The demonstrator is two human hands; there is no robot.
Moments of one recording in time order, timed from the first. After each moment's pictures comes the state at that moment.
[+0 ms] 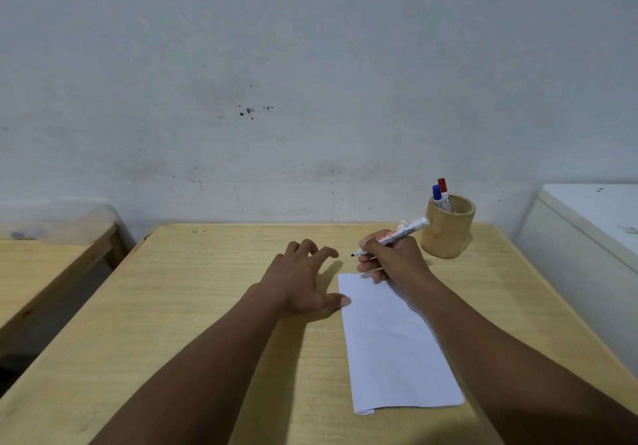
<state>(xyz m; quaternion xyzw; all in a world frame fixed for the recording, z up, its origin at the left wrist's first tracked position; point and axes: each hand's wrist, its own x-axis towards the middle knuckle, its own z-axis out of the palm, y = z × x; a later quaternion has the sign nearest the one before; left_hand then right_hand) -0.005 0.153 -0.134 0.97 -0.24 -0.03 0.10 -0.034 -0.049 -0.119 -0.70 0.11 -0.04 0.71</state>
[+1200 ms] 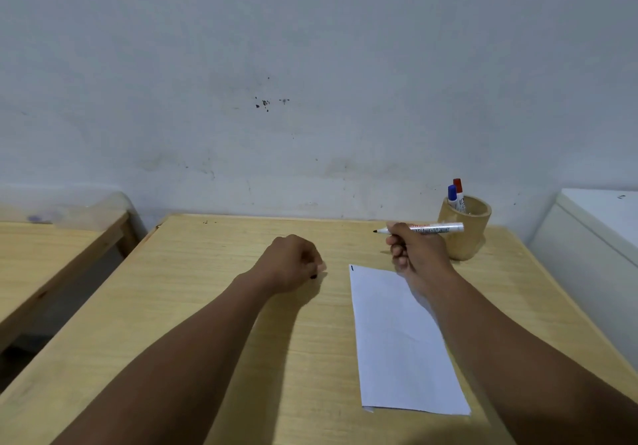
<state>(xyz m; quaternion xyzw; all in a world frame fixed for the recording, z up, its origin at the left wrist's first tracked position) 0.005 0.183 -0.121 0.94 -0.16 -0.04 0.30 -0.021 -0.055 -0.111 -0.57 0.20 -0.08 0.80</state>
